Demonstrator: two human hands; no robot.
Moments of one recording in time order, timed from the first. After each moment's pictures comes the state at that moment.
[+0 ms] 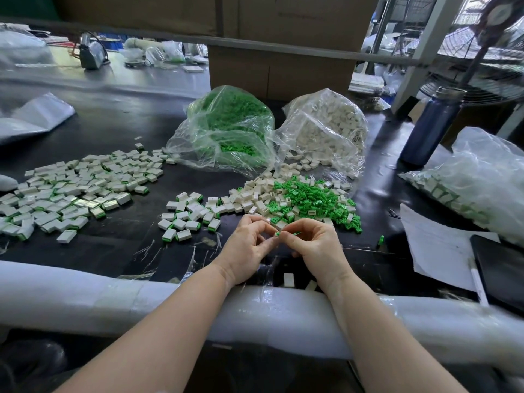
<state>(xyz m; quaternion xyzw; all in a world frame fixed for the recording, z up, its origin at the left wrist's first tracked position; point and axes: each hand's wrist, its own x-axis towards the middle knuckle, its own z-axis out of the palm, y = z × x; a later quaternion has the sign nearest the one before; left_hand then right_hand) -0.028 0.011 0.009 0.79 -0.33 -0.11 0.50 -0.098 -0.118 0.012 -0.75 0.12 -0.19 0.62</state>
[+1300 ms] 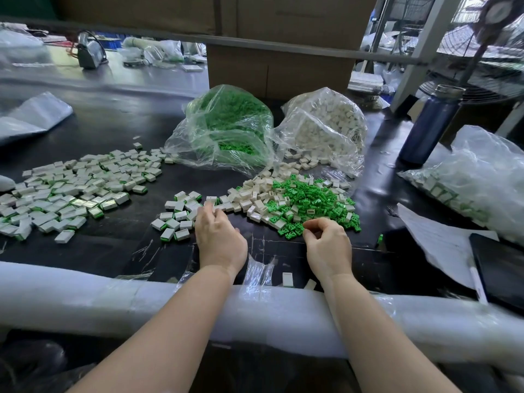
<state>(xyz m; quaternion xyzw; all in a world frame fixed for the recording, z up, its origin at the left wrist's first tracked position) -0.016 0.015 0.003 0.93 -0.11 0.05 0.35 -0.094 -0.128 0.003 -0.84 0.31 -0.24 0.37</state>
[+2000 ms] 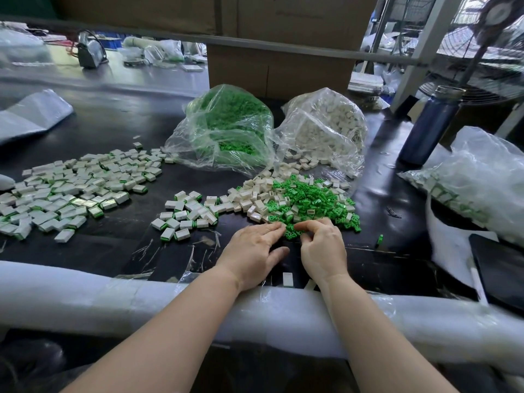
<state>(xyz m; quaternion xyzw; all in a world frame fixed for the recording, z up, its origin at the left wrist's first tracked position) -0.022 0.002 -0.004 0.88 -0.44 -0.02 0.19 -0.092 -0.124 0.000 -0.89 0.27 -0.21 0.30</state>
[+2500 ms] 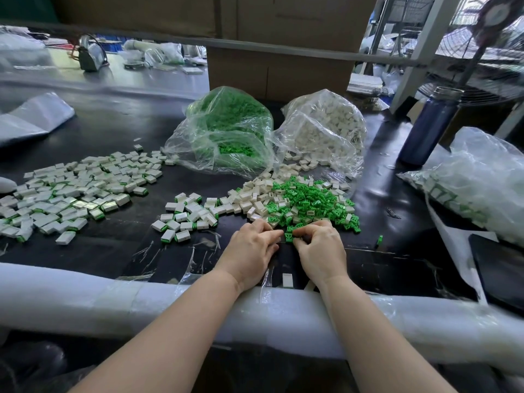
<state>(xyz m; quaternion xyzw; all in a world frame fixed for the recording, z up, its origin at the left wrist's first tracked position) -0.028 0.004 0.000 0.87 -0.41 0.01 0.27 -0.094 -0.122 0.005 -0.90 0.28 -0.18 0.29</state>
